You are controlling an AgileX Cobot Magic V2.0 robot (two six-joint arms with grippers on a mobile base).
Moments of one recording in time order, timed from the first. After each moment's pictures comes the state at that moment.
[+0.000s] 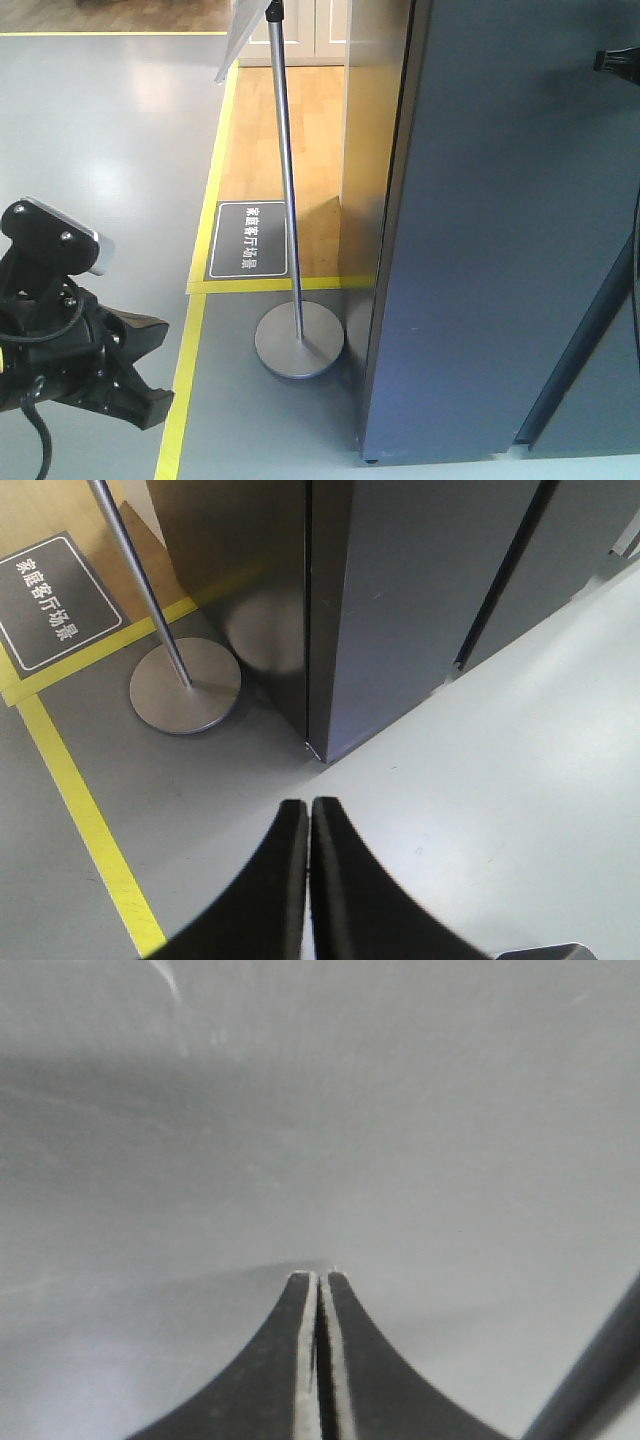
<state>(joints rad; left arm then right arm) -0.61 1.03 -0.73 0.03 0.52 -0.11 -0.20 1.76 -1.57 0.12 0.29 -0.17</state>
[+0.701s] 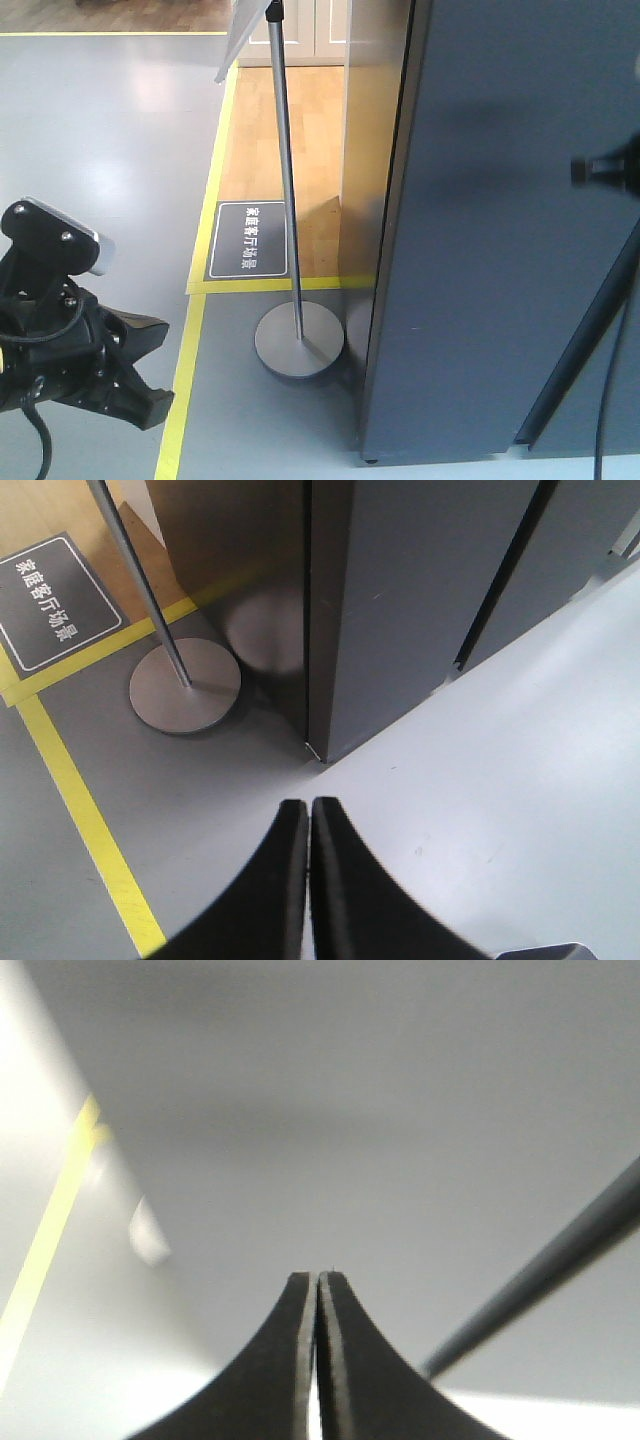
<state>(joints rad) -0.61 1.03 -0.73 0.03 0.52 -0.11 -0.05 1.27 -1.11 0.12 0.57 -0.26</state>
